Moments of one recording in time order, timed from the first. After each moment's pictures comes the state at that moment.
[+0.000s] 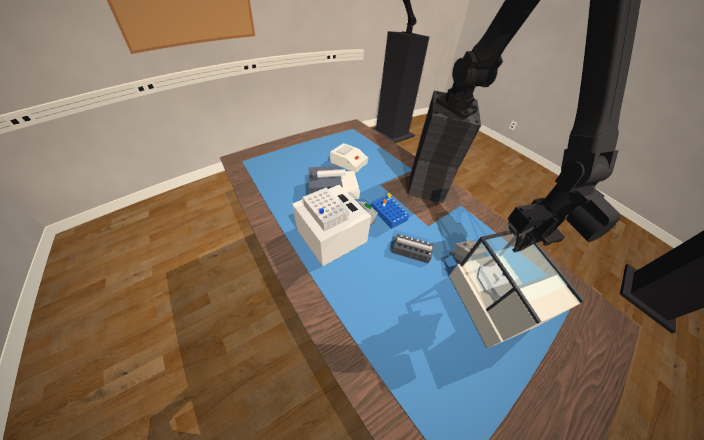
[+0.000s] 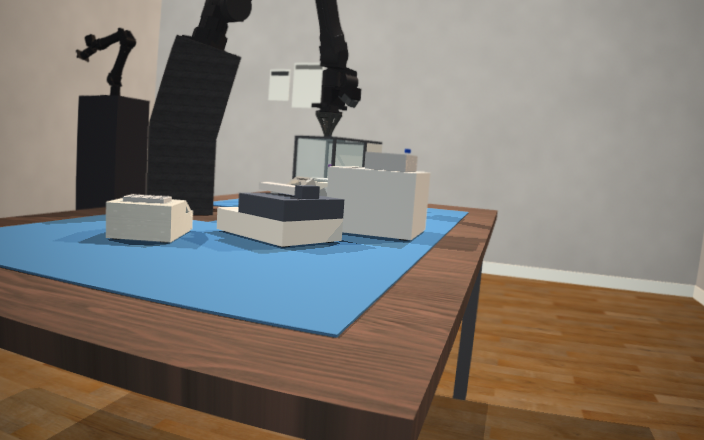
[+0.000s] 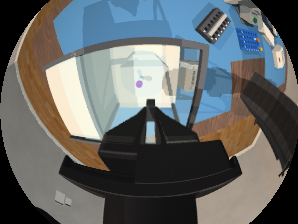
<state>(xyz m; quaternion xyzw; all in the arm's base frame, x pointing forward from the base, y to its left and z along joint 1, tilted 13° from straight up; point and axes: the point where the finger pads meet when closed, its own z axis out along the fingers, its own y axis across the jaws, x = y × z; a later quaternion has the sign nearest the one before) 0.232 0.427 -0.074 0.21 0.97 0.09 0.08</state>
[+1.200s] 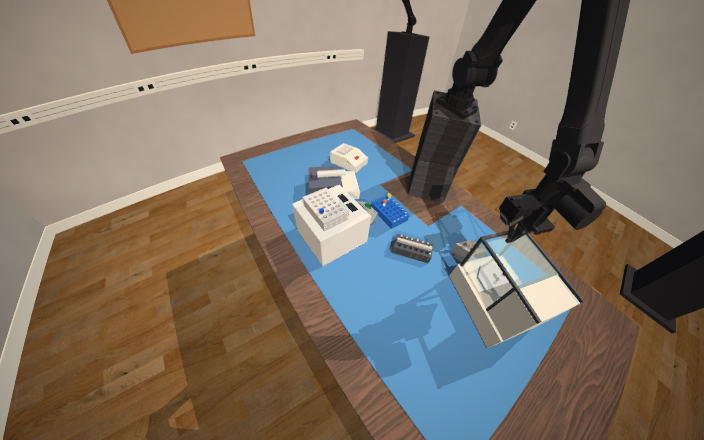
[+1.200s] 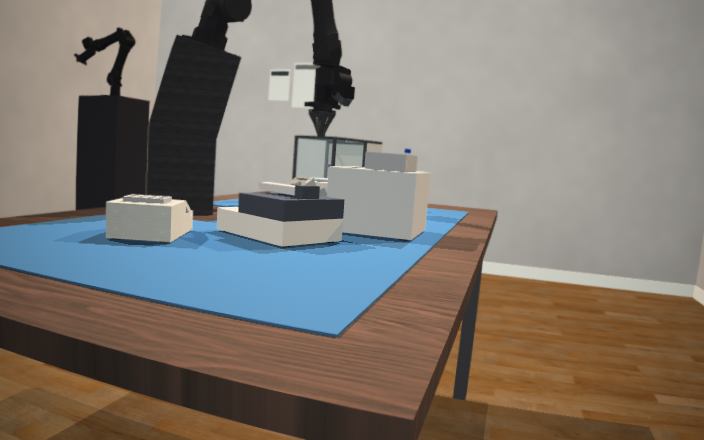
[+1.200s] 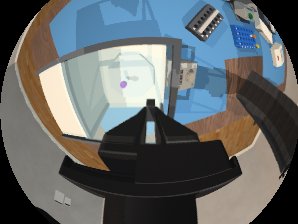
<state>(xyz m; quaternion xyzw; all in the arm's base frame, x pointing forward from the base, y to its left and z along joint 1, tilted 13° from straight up) 0.219 0.399 -0.081 0.21 0.97 0.09 0.08</state>
